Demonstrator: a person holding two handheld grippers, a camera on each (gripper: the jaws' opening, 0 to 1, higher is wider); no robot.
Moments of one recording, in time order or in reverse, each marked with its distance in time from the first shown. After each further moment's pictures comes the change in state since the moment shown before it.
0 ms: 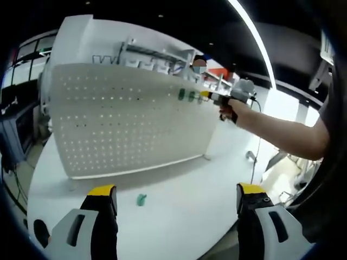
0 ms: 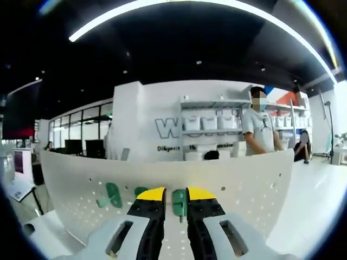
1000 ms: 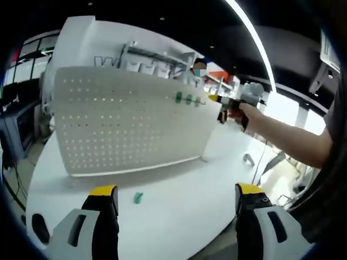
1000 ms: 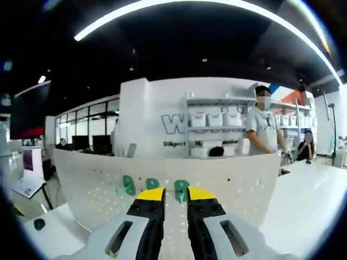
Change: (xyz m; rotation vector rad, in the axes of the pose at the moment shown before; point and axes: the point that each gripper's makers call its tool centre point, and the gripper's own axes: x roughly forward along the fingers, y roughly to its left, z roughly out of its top) left arm -0.016 -0.013 -0.003 -0.029 -0.015 -0.001; right arm -0.051 0.002 -0.007 0.048 0.087 0.075
